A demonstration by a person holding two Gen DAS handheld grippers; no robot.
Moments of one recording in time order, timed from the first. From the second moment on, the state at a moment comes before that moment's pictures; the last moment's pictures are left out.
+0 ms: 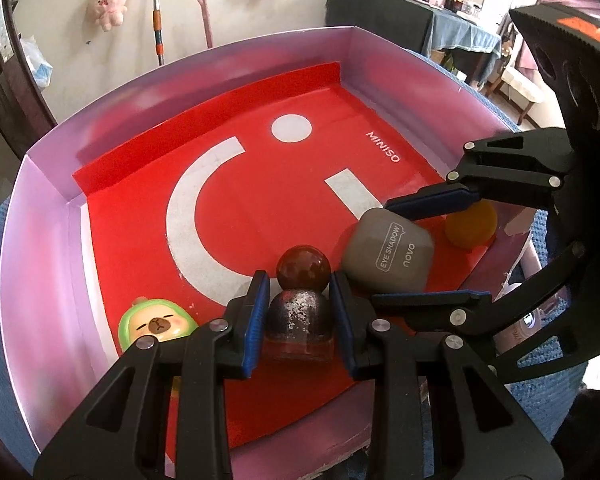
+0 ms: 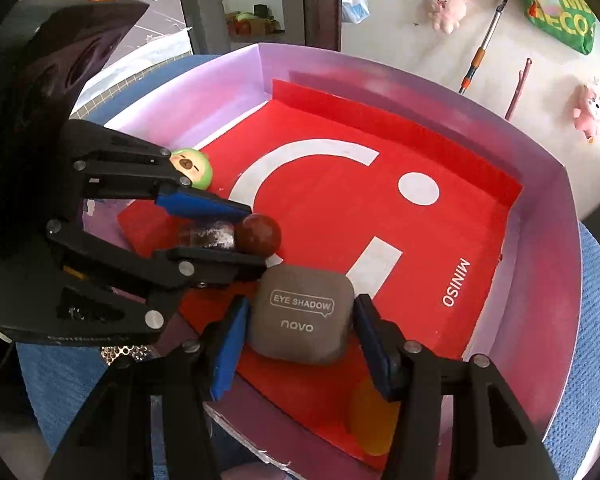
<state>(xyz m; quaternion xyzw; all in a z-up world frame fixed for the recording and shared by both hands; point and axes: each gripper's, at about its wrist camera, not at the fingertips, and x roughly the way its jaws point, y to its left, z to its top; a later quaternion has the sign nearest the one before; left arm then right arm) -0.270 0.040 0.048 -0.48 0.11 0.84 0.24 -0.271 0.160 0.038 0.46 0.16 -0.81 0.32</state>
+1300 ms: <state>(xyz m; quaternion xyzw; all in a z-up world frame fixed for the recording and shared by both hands) -0.164 -0.015 0.164 -0.30 0.00 0.93 0.21 -0.189 0.203 0.149 0.31 0.06 -0.92 0.22</state>
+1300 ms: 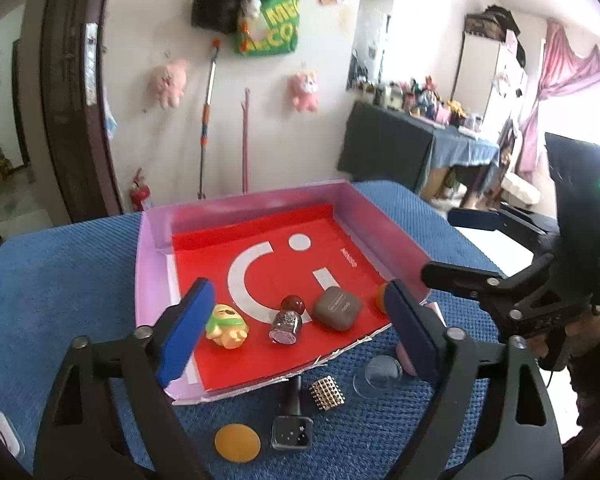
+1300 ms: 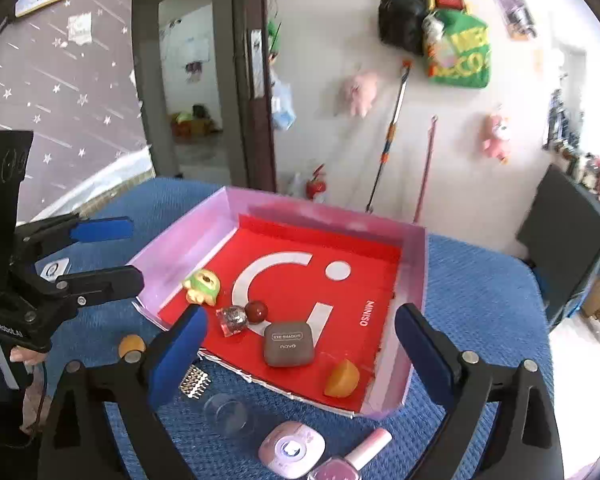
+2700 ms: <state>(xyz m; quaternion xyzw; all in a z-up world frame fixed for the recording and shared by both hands) -0.032 0.002 0.051 -0.25 -0.02 0.96 0.09 -0.020 0.219 0.034 0.25 -0.02 -0.97 0.07</state>
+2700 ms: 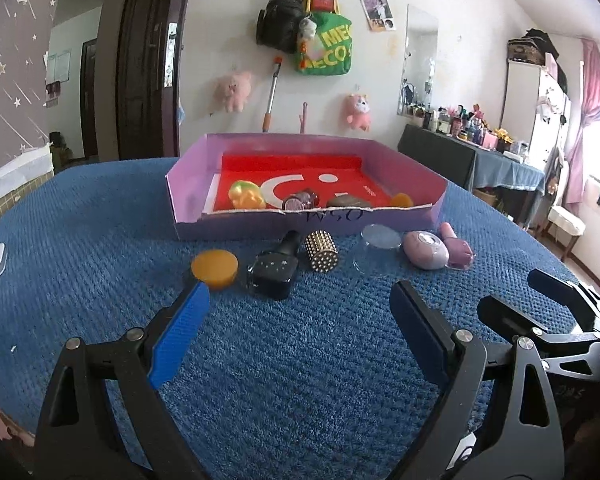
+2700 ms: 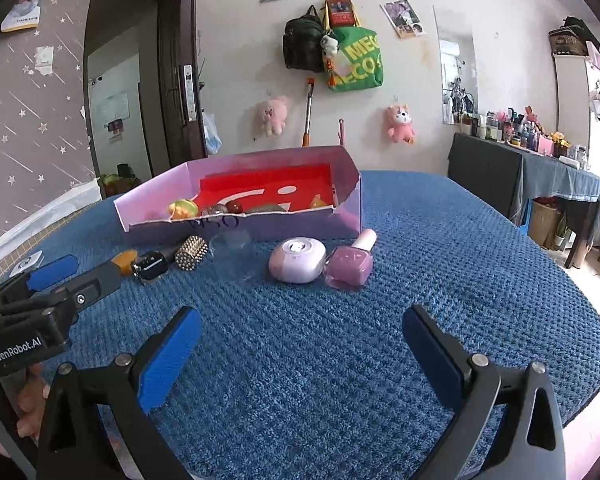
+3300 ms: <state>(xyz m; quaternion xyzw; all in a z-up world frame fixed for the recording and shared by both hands) -0.050 -0.014 0.053 -0.27 -0.03 0.96 0.09 -0.035 0.210 0.038 0.26 0.00 -0.96 0.08</state>
